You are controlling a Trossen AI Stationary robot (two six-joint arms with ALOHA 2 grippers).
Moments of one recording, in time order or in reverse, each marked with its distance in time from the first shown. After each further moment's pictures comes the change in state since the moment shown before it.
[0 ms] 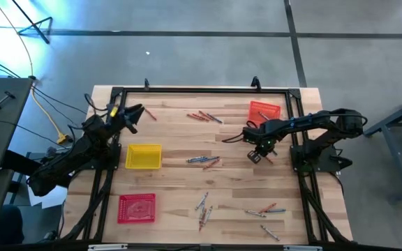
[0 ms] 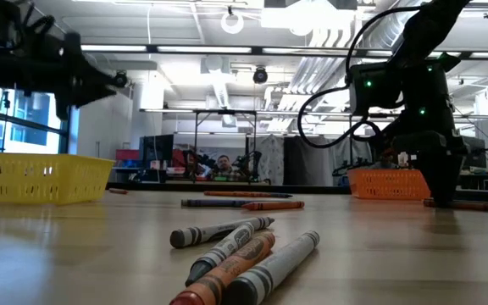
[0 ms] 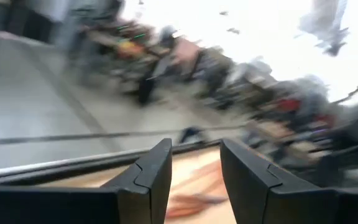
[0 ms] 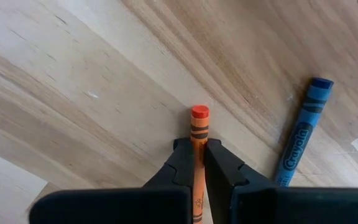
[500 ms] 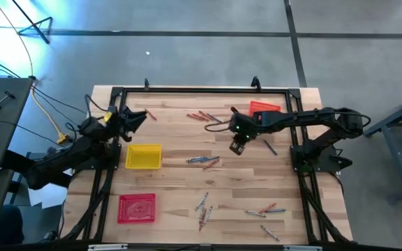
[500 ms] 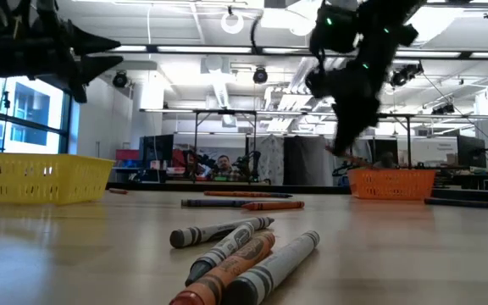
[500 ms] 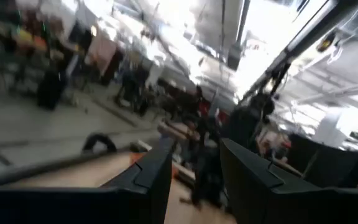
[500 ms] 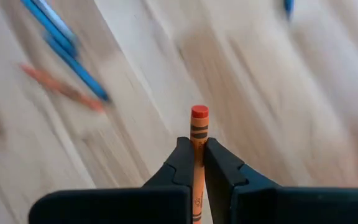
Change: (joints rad) left arm -0.132 0.057 0.000 0.186 0.168 -0.111; right arm 0.001 -0.034 0.284 0.196 0.058 -0.319
